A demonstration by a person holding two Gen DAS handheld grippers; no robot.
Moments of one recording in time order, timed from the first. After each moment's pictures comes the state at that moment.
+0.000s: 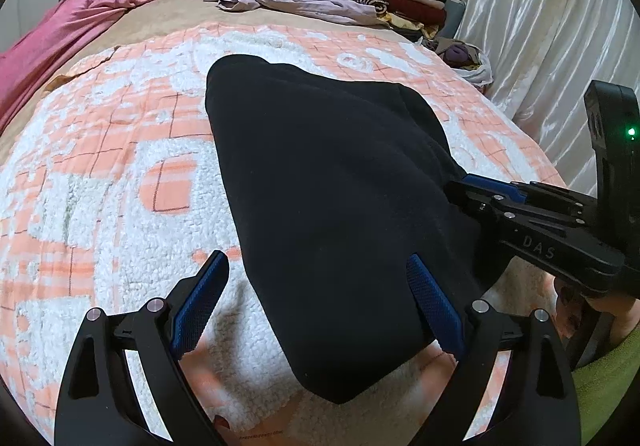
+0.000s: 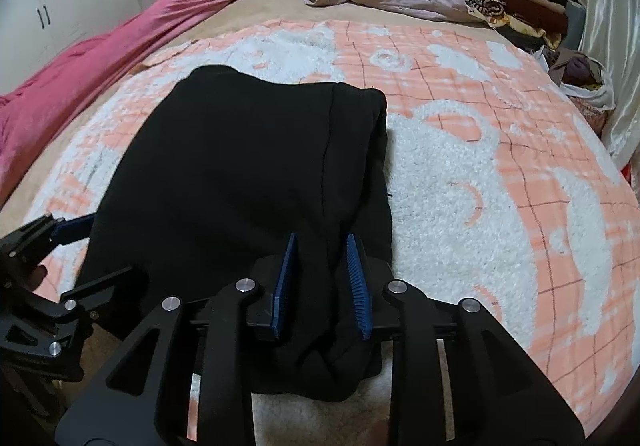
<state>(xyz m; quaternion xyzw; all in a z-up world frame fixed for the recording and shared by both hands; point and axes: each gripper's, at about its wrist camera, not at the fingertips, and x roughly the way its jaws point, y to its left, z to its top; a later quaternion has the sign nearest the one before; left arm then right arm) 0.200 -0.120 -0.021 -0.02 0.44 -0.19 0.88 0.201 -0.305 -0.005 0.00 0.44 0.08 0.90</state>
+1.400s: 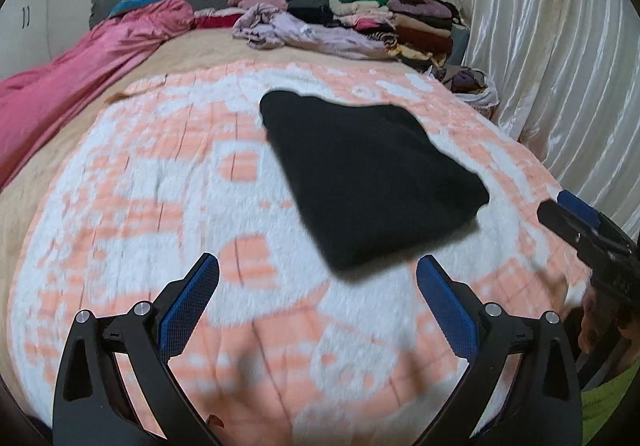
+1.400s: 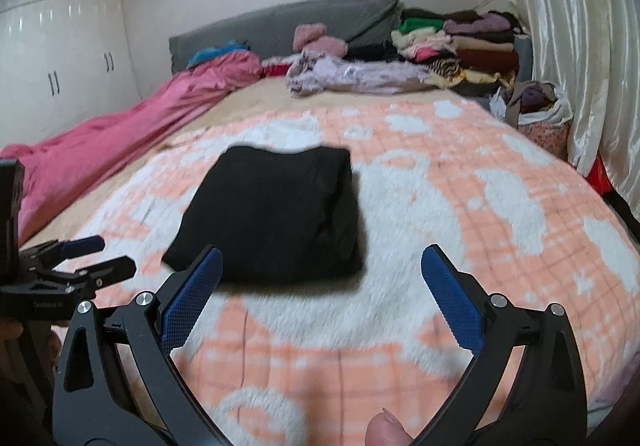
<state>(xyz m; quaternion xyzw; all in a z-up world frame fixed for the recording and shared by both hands) 0.100 -0.070 0.014 -0.01 0.39 -0.15 0.91 0.054 -0.320 0.039 0.05 0.29 0.05 0.95</state>
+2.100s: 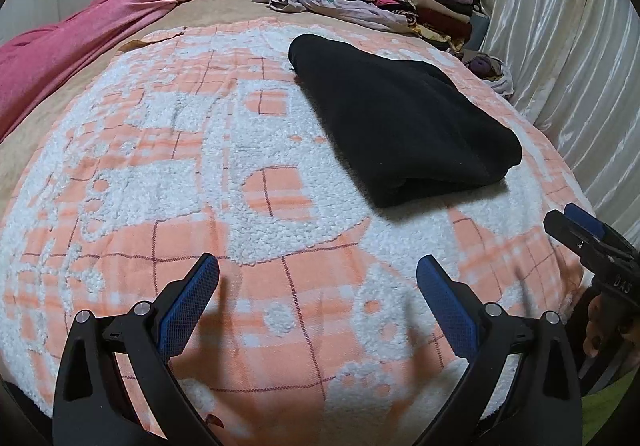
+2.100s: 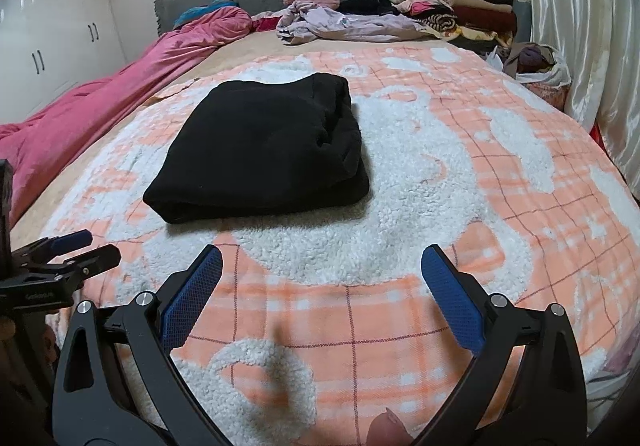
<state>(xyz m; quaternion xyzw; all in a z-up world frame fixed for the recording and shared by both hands) 0.098 -0.050 -0.025 -0.03 0.43 -0.13 0.89 0.053 -0.308 0.005 0.05 0.36 0.03 0.93</state>
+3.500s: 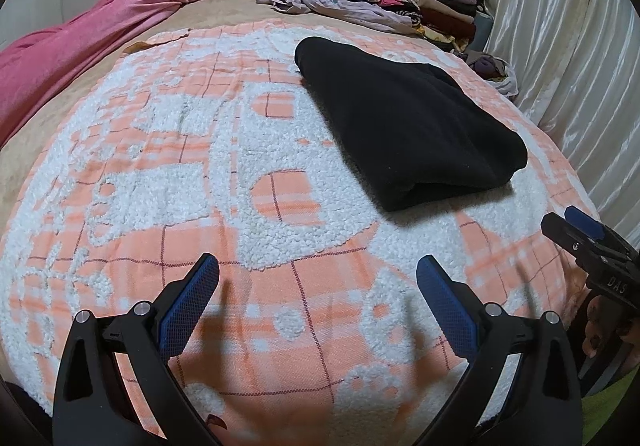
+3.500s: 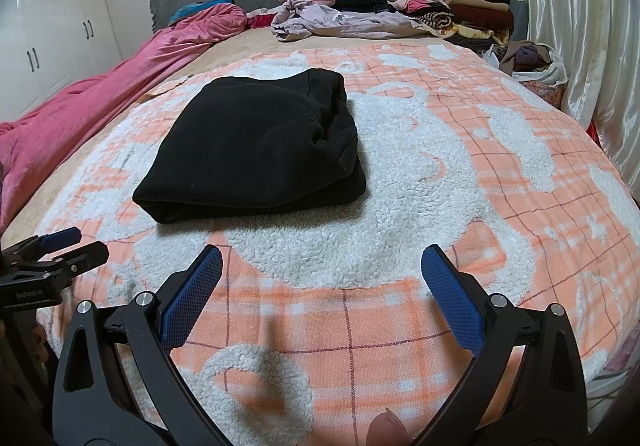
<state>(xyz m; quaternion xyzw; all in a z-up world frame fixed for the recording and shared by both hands) 0.099 -0.047 -0.022 -0.03 0.43 -0.12 0.89 0.059 -0.309 0.000 0.05 0.37 0.02 0.93</state>
